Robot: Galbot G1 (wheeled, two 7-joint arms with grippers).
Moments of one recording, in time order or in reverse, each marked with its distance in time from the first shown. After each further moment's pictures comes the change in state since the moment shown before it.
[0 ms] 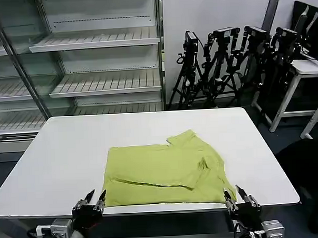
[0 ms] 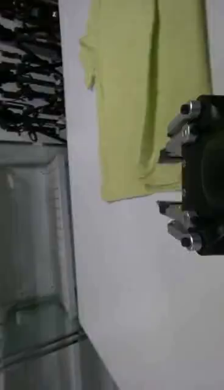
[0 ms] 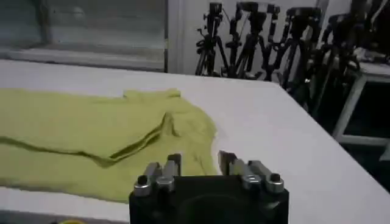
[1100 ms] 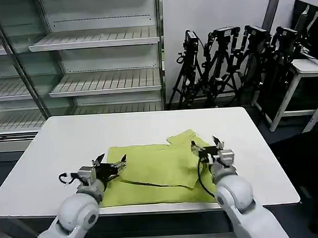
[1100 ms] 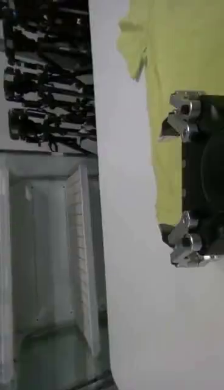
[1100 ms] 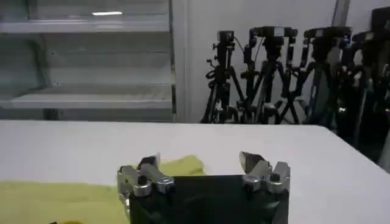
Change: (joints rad) left arm -0.630 0.101 0.341 0.379 -0.218 0.022 -0.118; right arm 0.878 0.020 -0.384 -0.581 0.289 -0.083 0.240
